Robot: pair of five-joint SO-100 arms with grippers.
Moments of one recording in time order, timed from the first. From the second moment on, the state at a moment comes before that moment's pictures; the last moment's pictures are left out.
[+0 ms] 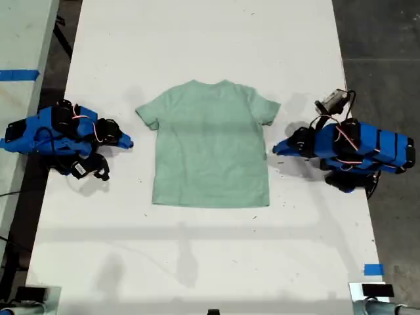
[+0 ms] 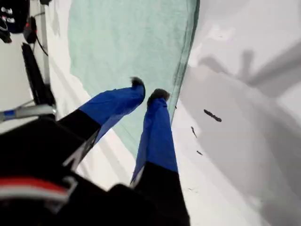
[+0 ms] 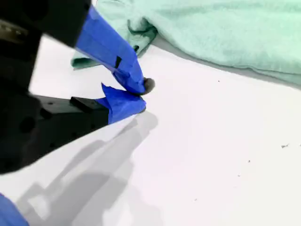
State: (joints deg) arm 0 -3.2 190.8 173.2 76.9 -0.4; arm 1 15.8 192.3 173.0 69.6 4.7
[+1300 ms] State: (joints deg) arm 0 -33.3 123.4 115.0 78.9 24.8; arm 1 53.0 108.5 91.8 84.8 -44.3
